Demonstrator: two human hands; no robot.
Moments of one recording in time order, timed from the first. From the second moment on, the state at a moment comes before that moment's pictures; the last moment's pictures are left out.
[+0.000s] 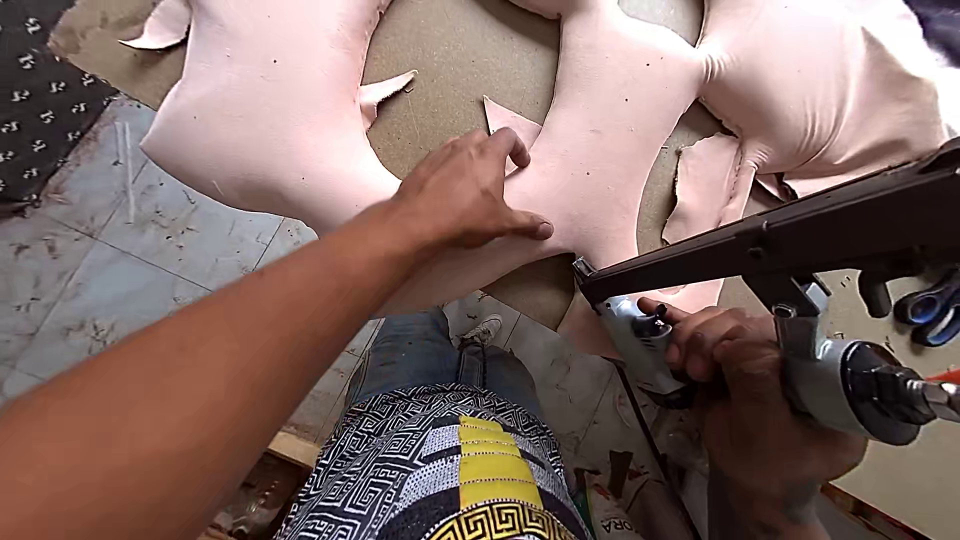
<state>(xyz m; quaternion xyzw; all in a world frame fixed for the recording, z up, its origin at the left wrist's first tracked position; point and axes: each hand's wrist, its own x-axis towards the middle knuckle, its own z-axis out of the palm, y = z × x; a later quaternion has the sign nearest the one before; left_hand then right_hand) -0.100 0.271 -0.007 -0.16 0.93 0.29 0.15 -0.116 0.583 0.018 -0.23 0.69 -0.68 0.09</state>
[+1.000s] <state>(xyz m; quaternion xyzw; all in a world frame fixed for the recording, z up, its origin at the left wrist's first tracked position) -0.101 0.306 -0.017 -0.16 0.96 0.20 0.12 -0.110 0.519 0.031 -0.21 0.82 -0.52 0.00</state>
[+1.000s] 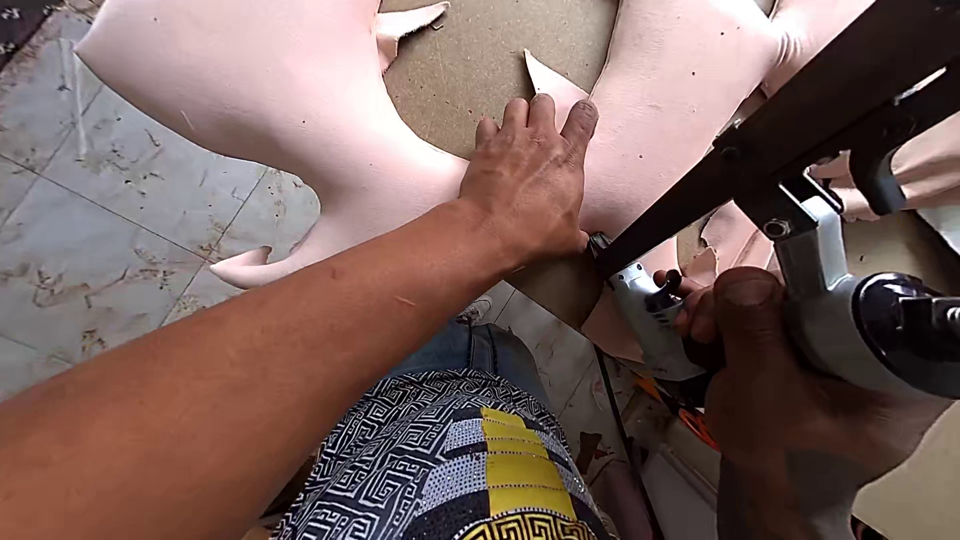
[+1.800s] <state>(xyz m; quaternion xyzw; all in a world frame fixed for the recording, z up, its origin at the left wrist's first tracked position) -0.096 0.307 -0.024 -0.14 0.97 0.20 0.09 -0.112 0.516 0.015 -0.28 0.78 -0.57 0.01</state>
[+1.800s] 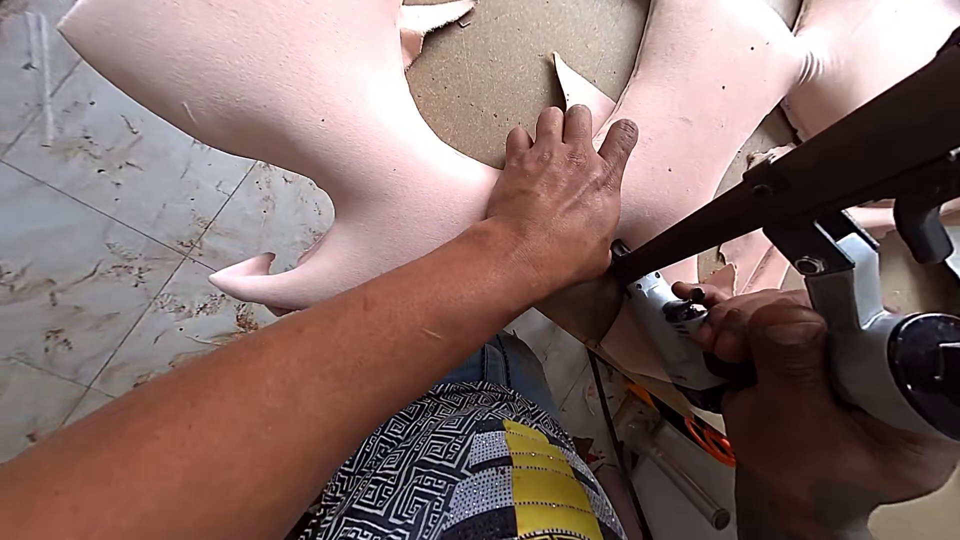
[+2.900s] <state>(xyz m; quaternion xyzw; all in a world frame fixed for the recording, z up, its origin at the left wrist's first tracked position) -0.078 0.304 -0.024 -0.10 0.97 0.19 0.07 -0.115 0.524 0.023 -0.27 0.76 -0.59 0.05</state>
